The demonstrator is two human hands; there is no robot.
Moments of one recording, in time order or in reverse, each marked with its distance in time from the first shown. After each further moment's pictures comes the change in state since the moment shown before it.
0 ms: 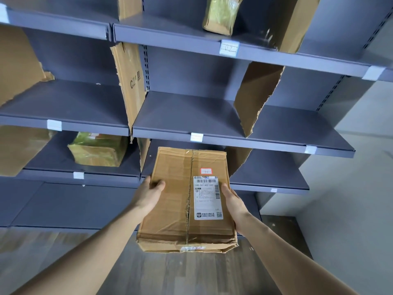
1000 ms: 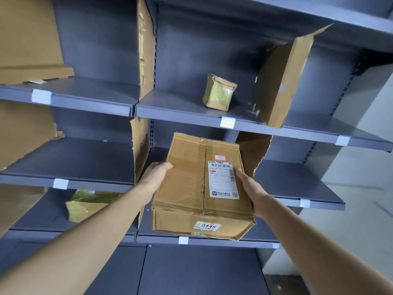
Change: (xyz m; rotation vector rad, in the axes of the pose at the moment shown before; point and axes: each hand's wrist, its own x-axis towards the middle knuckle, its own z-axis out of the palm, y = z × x) left_hand 0.026 0.178 -0.098 -0.302 -0.082 0.110; right_hand -0.040 -0.191 -0.019 0.103 0.024 -0.272
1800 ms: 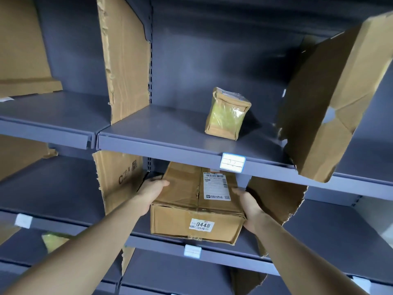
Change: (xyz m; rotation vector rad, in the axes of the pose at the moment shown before) left_hand 0.175 0.038 0.051 -0.047 0.154 -0.059; right_hand 0.209 -0.066 0.019 0.129 -0.194 -0.015
